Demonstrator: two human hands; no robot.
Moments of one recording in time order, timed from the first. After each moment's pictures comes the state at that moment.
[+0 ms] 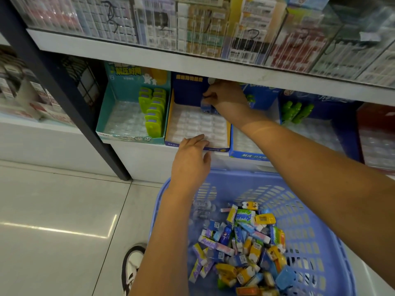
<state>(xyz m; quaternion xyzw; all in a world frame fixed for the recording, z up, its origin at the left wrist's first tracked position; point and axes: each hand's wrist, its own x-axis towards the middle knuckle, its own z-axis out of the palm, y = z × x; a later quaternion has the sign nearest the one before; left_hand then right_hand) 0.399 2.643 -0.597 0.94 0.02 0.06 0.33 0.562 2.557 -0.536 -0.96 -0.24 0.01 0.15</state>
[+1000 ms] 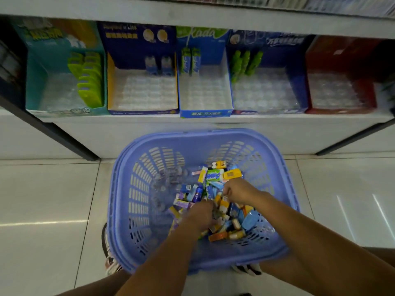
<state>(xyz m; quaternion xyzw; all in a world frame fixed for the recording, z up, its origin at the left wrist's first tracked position) 0.273 2.506 -0.764 0.88 -0.08 -0.41 0.24 0.338 2.357 -0.721 -0.89 -0.08 0.44 0.07</state>
